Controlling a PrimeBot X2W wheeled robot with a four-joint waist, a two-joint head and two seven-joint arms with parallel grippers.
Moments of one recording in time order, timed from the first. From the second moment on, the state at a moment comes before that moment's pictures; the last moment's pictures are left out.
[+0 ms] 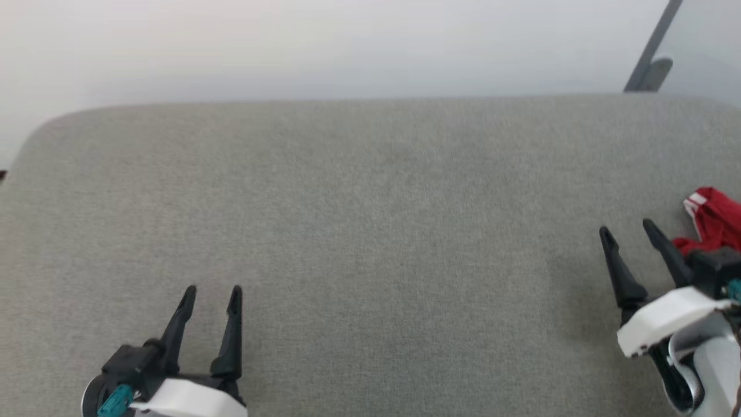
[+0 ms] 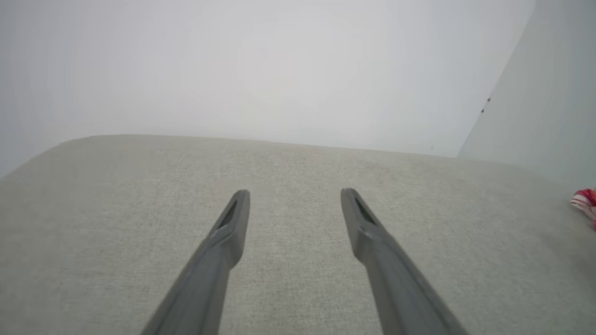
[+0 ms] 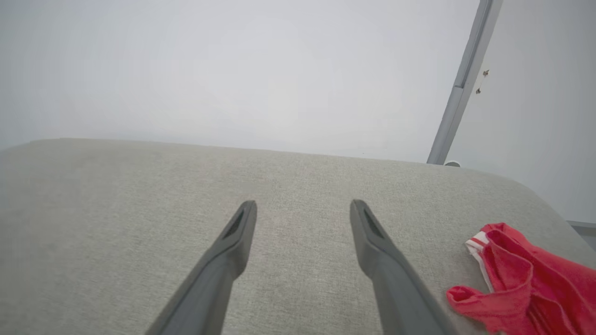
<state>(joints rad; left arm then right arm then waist) 0.01 0.13 -0.08 0.15 -0.28 -0.13 -0.26 -0.30 -0.38 0.19 0.51 0.43 0.13 -0.26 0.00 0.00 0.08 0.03</state>
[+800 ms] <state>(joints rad) 0.17 0.13 -0.02 0.04 -0.28 -0.13 -0.26 0.01 -0.24 -0.06 0.26 0.32 0.13 -0.26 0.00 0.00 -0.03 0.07</state>
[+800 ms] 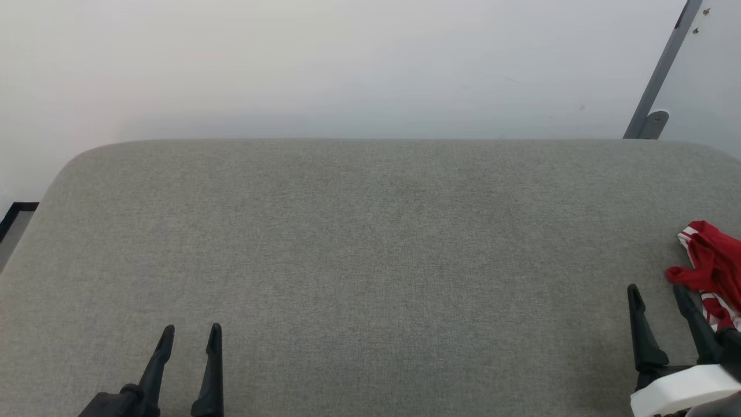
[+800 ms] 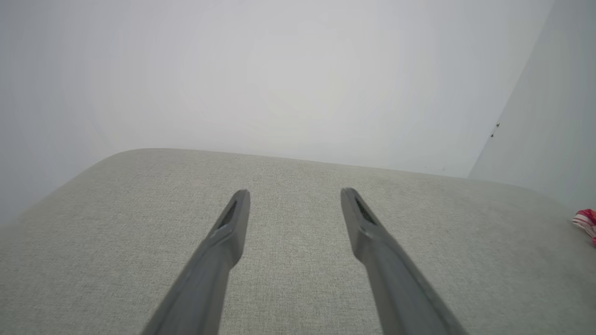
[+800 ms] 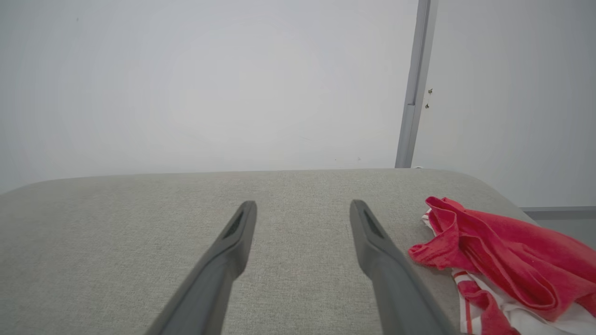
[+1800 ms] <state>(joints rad) 0.19 0.10 0.01 0.07 -0.31 -0.13 -0.25 0.03 -0.20 -0.04 0.30 0.36 0.13 -0.24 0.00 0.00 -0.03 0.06</state>
